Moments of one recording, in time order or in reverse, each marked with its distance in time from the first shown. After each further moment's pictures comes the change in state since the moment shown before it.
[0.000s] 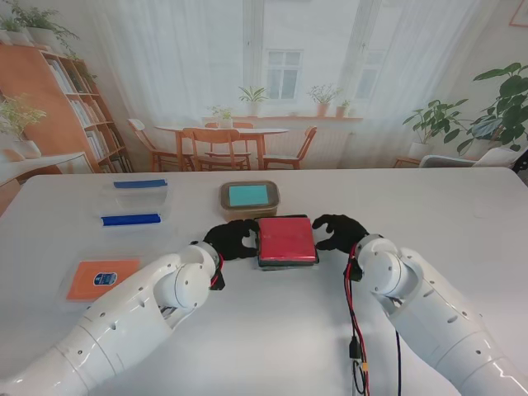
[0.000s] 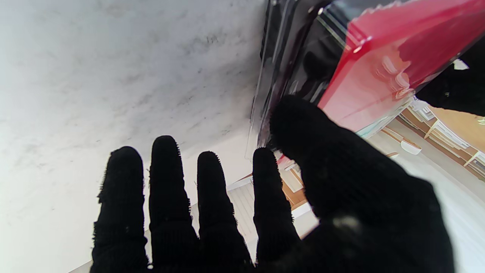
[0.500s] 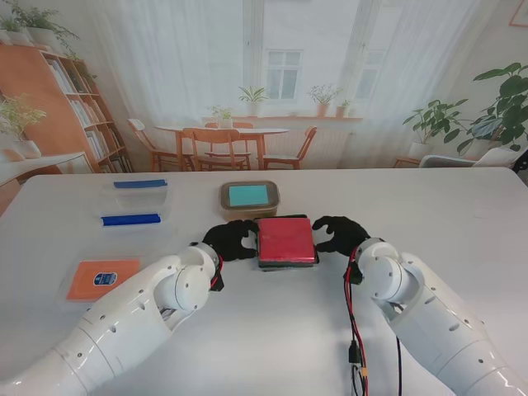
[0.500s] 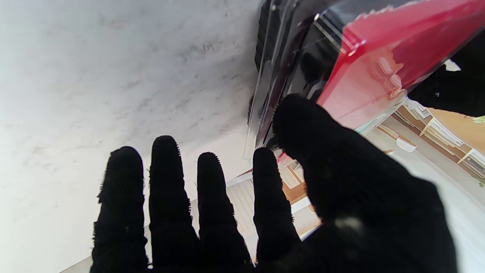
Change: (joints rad) left arm 0.007 0.003 0.000 -0.007 0.030 0.008 0.006; right arm -0.042 0.001 0.025 -0.045 -0.022 0.005 -0.014; left_hand 0.000 -0.011 0.001 0.000 0.001 -0.012 0.000 0.001 0.000 0.000 0.000 0.000 0.000 0.000 0.000 0.000 0.007 0.000 0.000 -0.008; right_hand -0.012 0.000 -0.004 0.000 0.000 -0.002 0.000 0.000 -0.011 0.000 -0.001 0.000 0.000 0.000 0.000 0.000 0.000 0.000 0.000 0.000
